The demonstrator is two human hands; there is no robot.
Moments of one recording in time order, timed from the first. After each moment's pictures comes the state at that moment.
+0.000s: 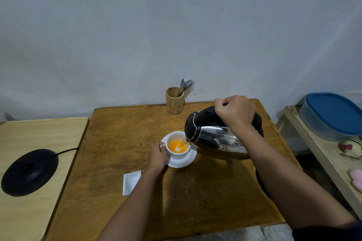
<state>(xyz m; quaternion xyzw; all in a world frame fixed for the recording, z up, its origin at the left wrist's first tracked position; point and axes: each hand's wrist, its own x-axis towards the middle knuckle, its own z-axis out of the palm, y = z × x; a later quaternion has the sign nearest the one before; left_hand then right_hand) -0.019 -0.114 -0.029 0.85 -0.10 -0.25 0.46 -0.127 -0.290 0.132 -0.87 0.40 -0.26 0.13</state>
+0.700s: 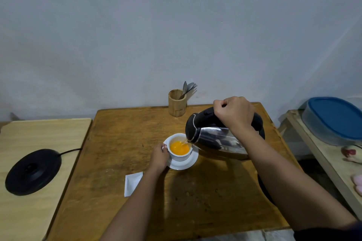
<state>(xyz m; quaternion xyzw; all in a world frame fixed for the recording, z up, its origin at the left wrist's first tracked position) -0.016 -0.115 -0.026 0.85 -0.11 -0.26 0.44 -0.123 -0.287 0.136 -0.88 0.38 -0.25 0.12</state>
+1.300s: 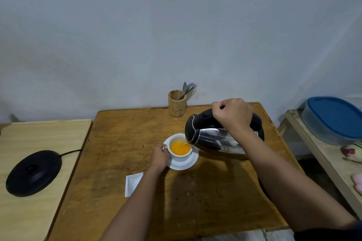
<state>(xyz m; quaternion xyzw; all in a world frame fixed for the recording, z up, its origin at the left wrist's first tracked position) -0.016 -0.116 -0.018 0.85 -0.09 -0.28 0.43 -0.123 -0.283 0.134 -0.89 0.37 -0.25 0.10</state>
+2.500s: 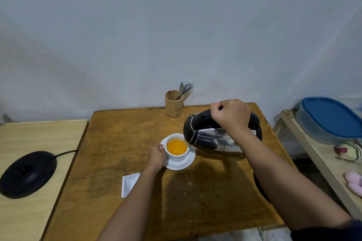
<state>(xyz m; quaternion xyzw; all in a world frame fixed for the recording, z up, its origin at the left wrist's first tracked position) -0.015 -0.118 -0.018 0.86 -0.08 -0.28 0.43 -0.130 -0.282 0.137 -0.90 0.34 -0.26 0.09</state>
